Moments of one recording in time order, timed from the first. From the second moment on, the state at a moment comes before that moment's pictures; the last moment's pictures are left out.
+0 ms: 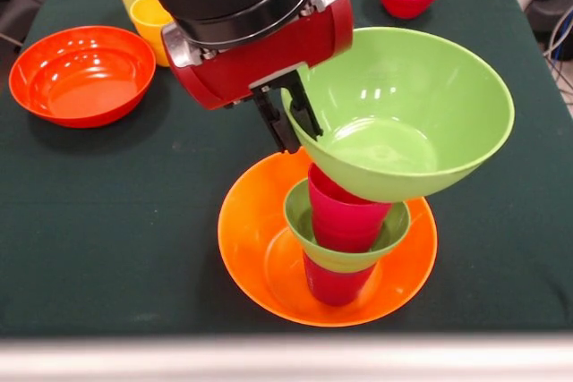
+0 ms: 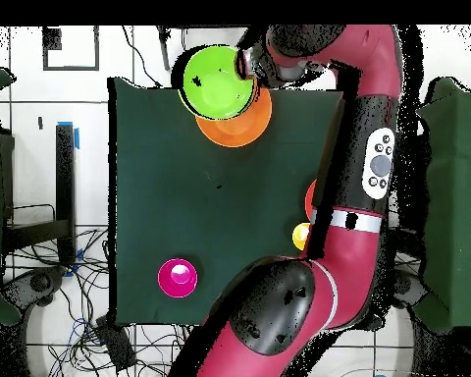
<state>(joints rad) -0.47 -0.20 0.83 0.39 -0.48 1.57 1.32</state>
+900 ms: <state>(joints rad) -0.49 -0.19 0.89 0.37 -0.54 1.57 1.32</state>
